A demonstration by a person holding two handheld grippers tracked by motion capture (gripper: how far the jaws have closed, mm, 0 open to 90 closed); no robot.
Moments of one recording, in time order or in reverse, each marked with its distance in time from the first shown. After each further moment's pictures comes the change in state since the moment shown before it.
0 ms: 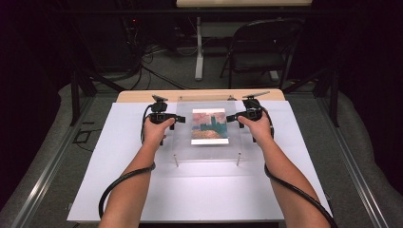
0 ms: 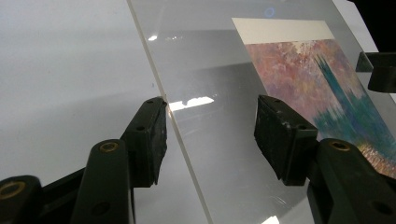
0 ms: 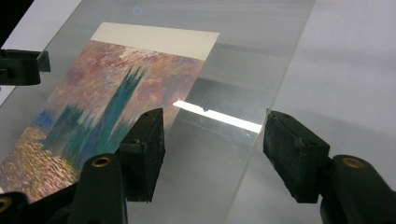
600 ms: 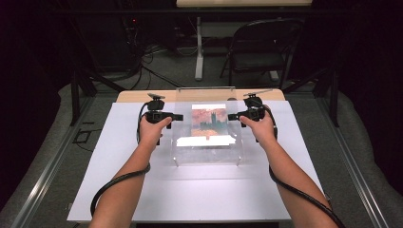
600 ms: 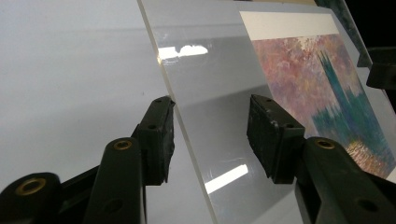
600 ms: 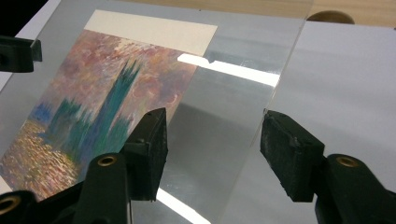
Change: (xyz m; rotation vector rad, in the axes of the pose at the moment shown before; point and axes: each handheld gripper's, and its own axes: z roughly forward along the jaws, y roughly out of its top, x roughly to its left) left arm -0.015 -0.001 -0.031 -0.047 -0.011 0.064; right arm 0.020 0.001 -0.029 -0.054 -0.032 -0.101
